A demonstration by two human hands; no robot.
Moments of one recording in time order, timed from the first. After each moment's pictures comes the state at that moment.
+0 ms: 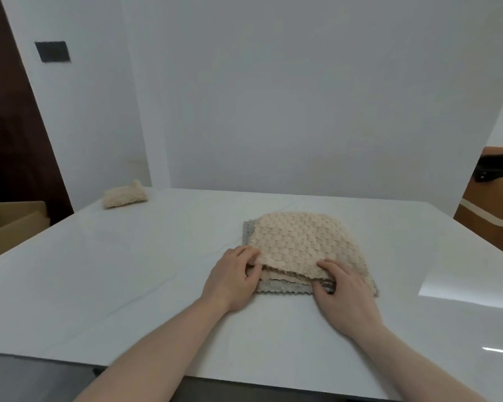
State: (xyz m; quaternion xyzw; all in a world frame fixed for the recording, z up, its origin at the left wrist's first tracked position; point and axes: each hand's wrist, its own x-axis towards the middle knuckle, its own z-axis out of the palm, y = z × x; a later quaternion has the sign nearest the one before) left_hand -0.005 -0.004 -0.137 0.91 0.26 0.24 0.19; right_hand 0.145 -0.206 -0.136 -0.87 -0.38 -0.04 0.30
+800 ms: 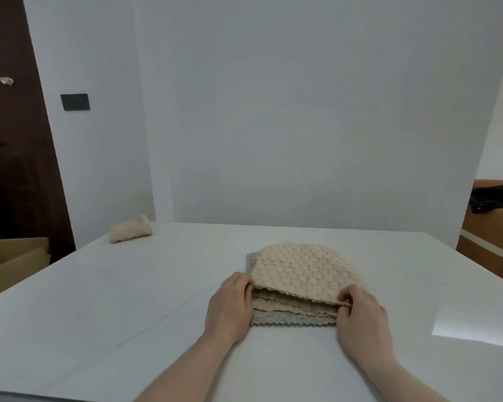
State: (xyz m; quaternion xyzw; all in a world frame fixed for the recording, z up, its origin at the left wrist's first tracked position) left_hand -0.007 -0.001 -0.144 0.88 0.27 0.37 0.14; right_hand 0.156 -0.205 -0.141 -0.86 -0.31 -0.14 0.37
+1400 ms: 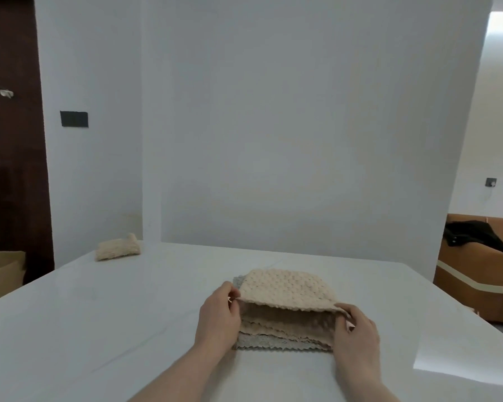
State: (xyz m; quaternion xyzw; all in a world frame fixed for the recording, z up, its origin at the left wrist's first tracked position) left_hand -0.009 -0.021 -0.108 0.81 0.31 0.41 0.28; right_hand 0.167 -0.214 -0.123 -0.77 -0.22 -0.13 0.58
